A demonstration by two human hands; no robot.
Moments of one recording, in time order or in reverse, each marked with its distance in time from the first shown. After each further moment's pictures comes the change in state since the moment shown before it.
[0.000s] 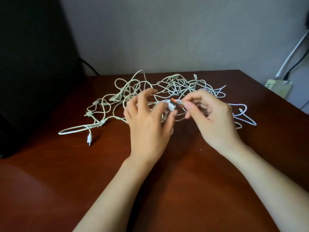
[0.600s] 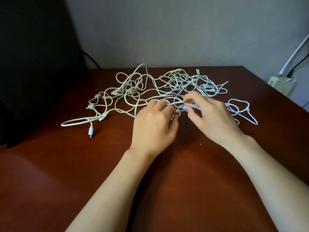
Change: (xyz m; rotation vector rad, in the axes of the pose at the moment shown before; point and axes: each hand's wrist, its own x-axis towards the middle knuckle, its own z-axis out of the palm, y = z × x) left_hand -0.001 0.000 -0.003 0.058 -0.214 0.176; right_hand 0.001 0.021 -0.009 -0.576 -0.190 -0.176
